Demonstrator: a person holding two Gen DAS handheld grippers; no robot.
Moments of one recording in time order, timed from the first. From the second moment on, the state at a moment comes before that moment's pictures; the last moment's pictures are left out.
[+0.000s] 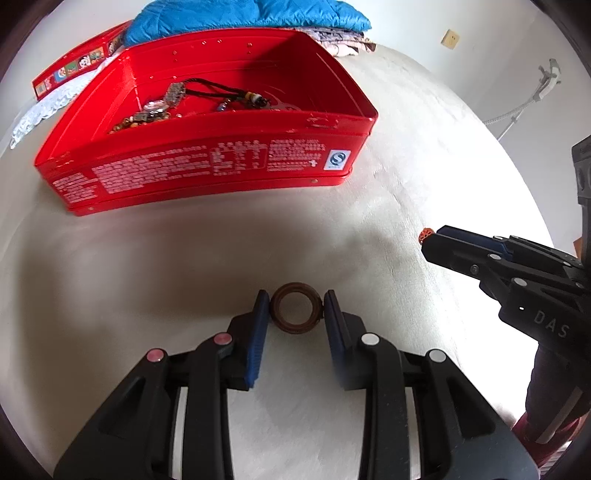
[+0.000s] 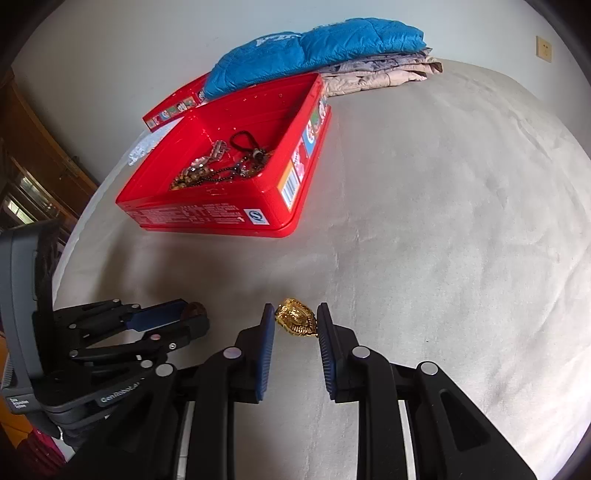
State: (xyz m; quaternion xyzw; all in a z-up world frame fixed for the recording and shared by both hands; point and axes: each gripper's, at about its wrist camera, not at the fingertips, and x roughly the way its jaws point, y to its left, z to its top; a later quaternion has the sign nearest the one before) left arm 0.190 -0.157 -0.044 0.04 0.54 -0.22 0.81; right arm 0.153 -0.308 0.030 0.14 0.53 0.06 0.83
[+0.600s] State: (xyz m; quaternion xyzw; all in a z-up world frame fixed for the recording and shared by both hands) left arm 0.182 -0.084 -0.016 0.01 0.50 -0.18 0.84; right arm 0.154 -0.258 0.046 0.12 0.53 0.11 0.84
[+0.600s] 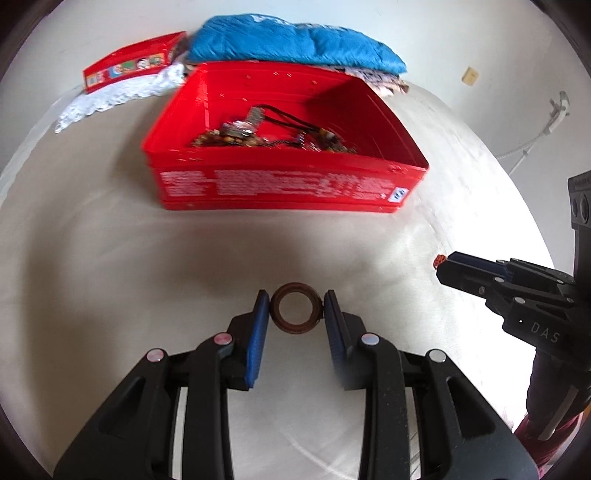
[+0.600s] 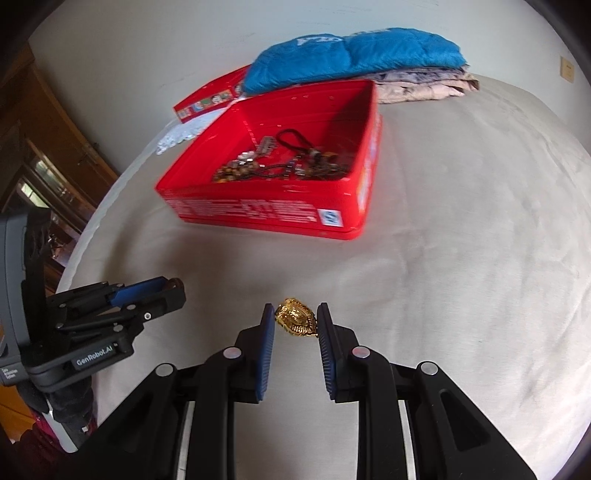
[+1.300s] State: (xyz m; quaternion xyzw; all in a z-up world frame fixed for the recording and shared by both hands) left arm 0.226 -0.034 0.050 -0.04 0.44 -0.16 0.88; right arm 0.213 -0.207 0.105 0.12 0.48 0.14 0.86
